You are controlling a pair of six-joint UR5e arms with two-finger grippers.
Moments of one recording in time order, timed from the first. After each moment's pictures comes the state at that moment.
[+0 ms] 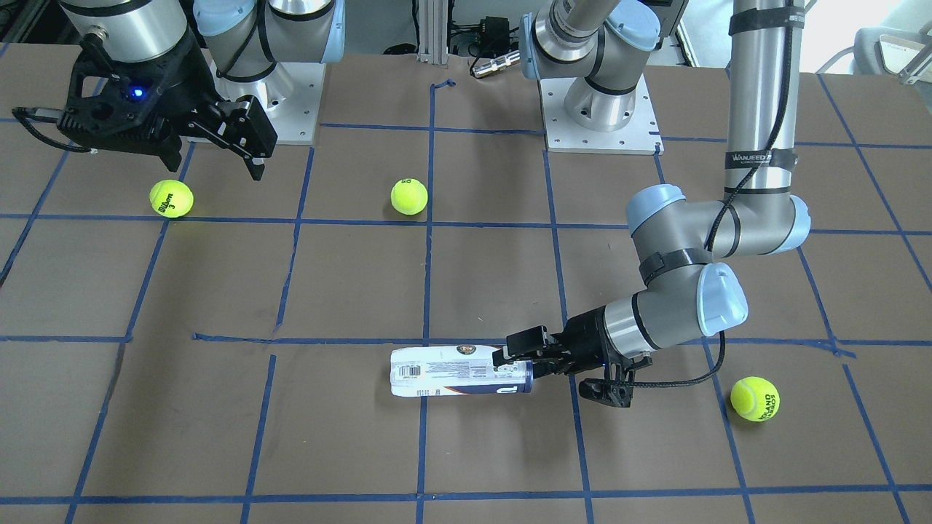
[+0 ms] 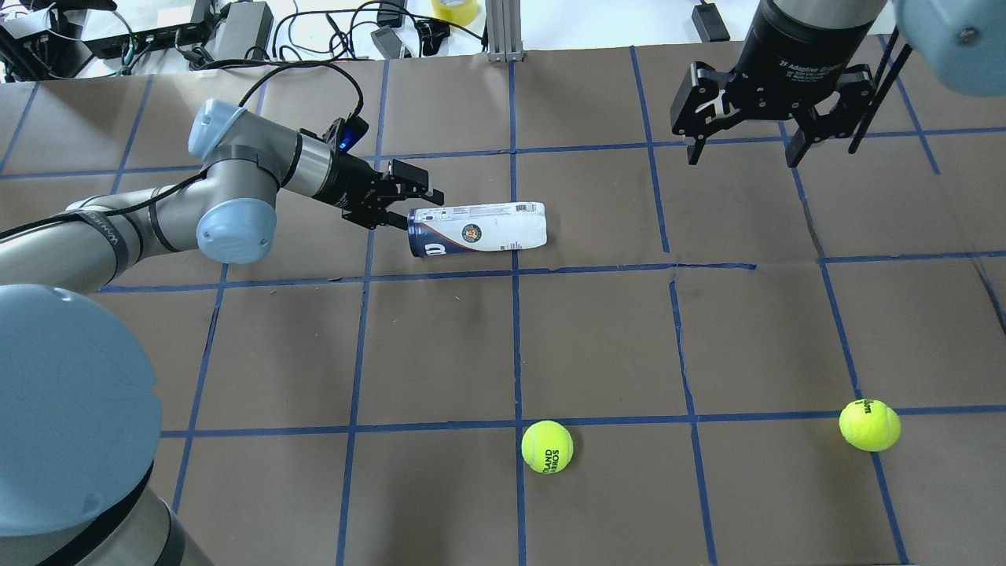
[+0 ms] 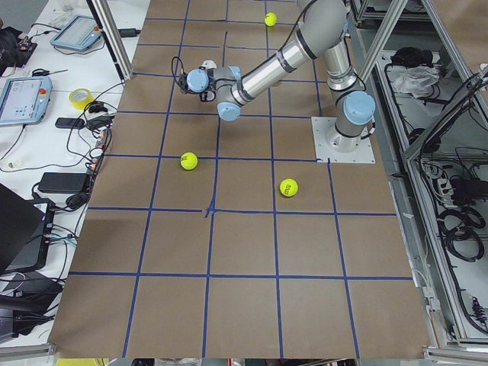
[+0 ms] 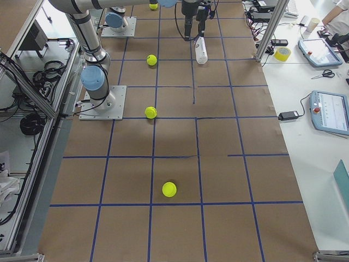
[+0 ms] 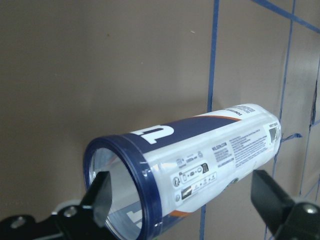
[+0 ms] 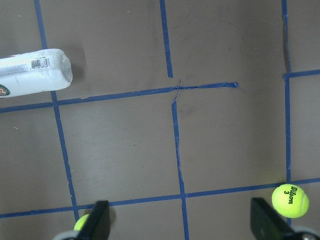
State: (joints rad) left arm -1.45 -2.09 -1.79 -0.90 0.81 0.11; right arm 1.60 -1.55 1.47 -1.48 -1.57 0.14
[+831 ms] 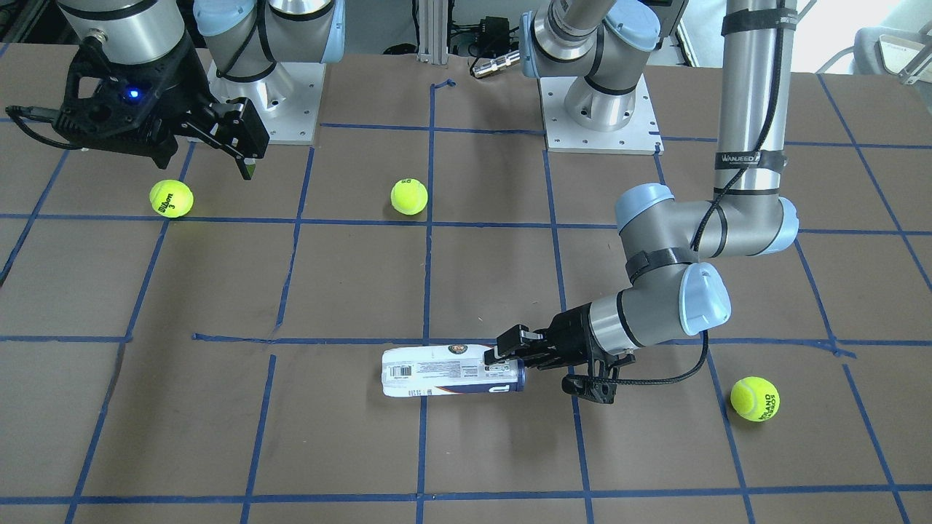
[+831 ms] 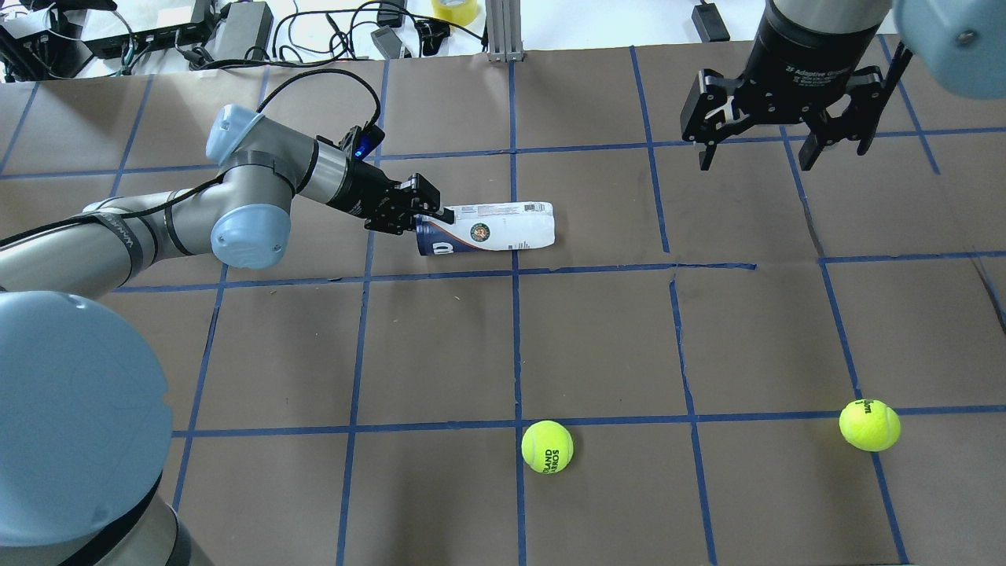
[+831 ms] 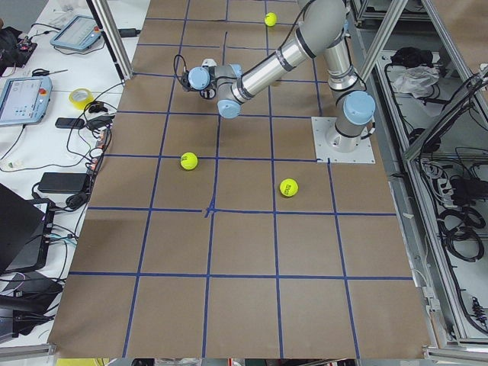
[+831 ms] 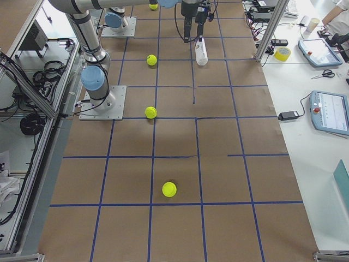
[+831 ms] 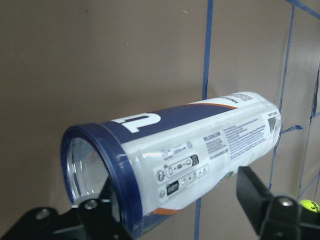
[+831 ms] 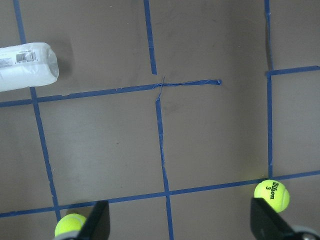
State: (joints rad) left arm -1.48 -2.09 -1.80 -0.90 0.81 0.10; right arm 1.60 -1.55 1.47 -1.46 -1.63 0.13
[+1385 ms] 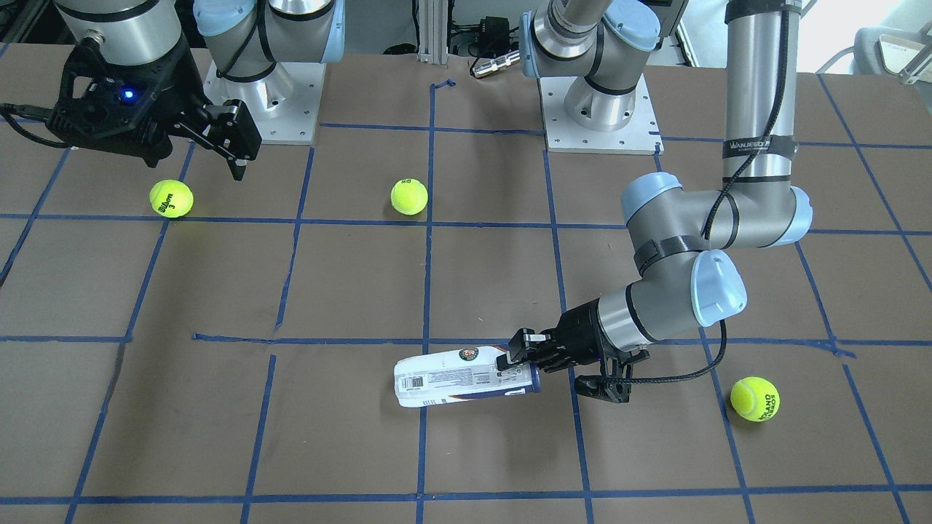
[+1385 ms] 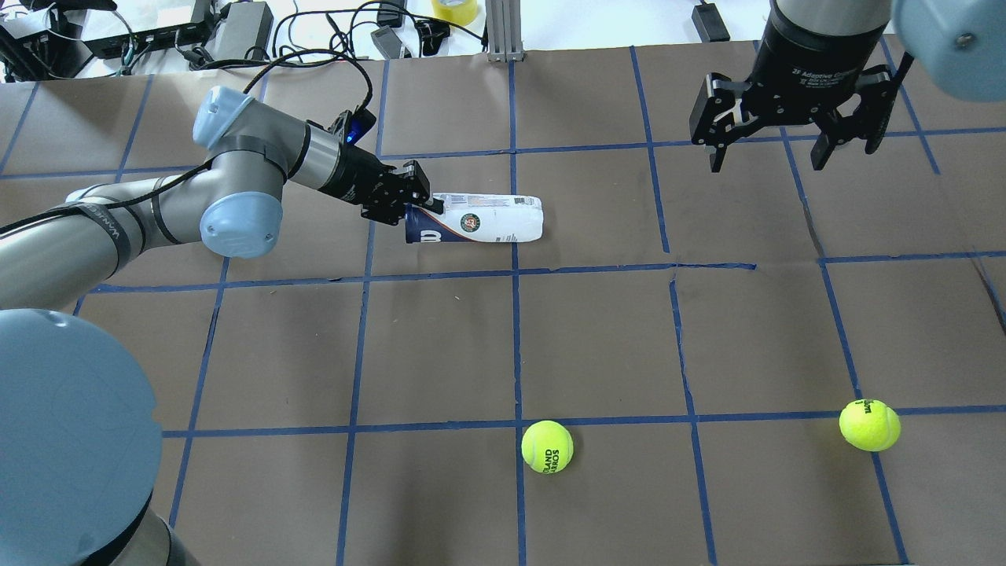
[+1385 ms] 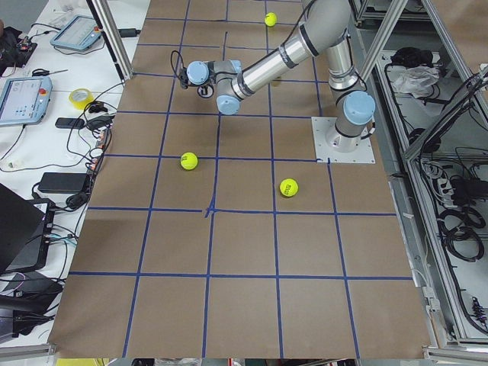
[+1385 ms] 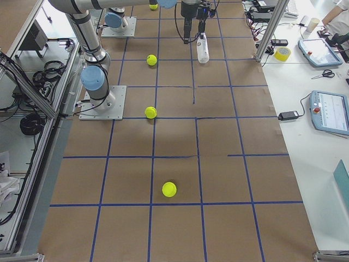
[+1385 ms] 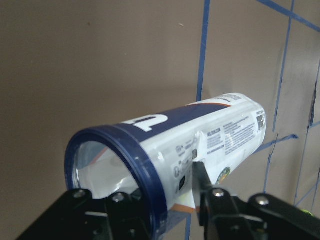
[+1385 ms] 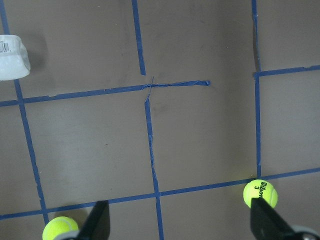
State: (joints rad) left arm -1.48 -2.05 -1.76 -0.91 0.85 0.01; right arm 1.60 -1.55 1.48 -1.46 -1.66 0.13
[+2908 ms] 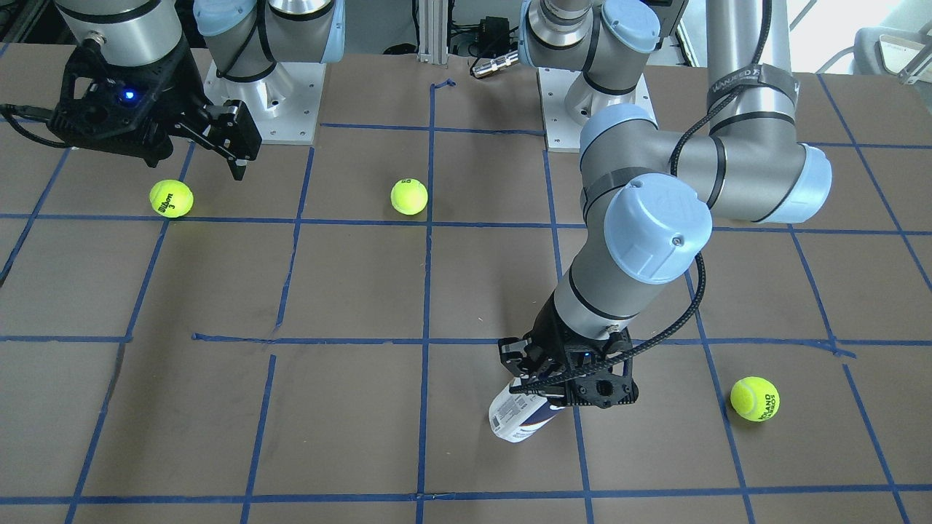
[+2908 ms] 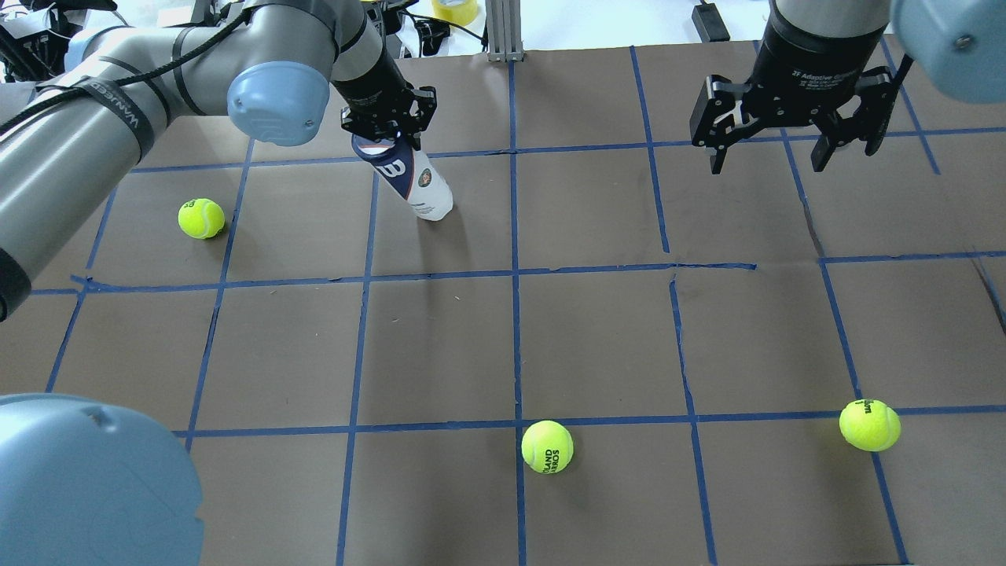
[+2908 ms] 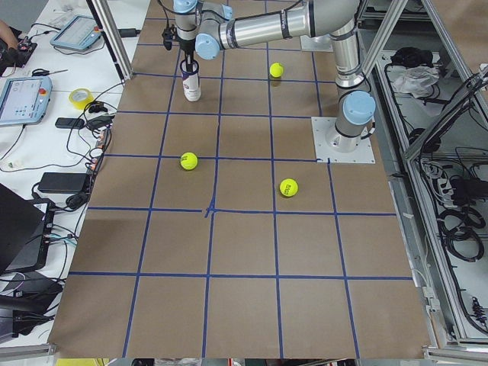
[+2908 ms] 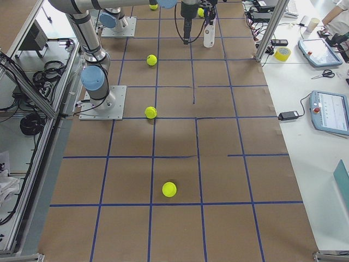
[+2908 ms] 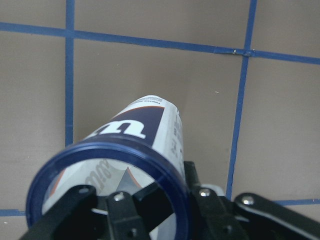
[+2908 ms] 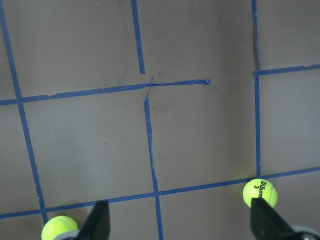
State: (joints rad) left arm -1.67 -2.02 -1.41 -1.15 1.42 -0.20; right arm 1.60 -1.55 1.48 -1.46 -1.66 0.13
